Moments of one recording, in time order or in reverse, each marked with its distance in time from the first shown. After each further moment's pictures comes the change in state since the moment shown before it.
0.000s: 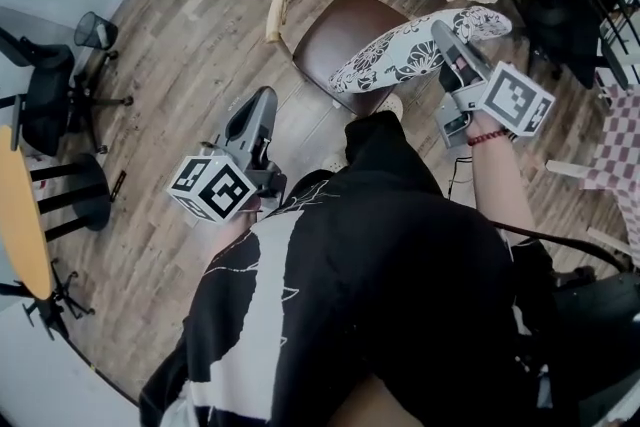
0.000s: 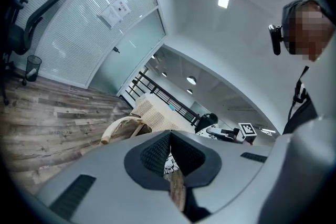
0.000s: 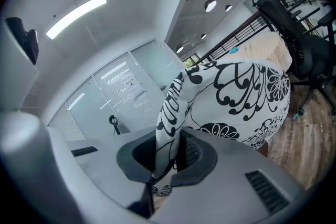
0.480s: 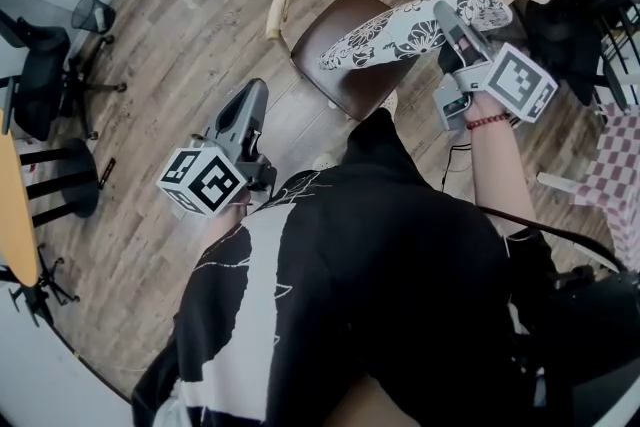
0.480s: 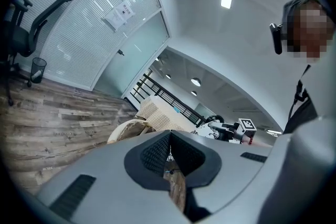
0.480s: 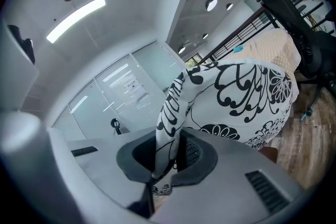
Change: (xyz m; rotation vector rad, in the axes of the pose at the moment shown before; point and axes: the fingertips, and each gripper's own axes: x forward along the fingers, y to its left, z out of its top) left arm -0.008 0.016 -0.015 0.003 -0.042 0.043; right arm 0.016 -0.007 0.012 -0.007 -0.033 0.021
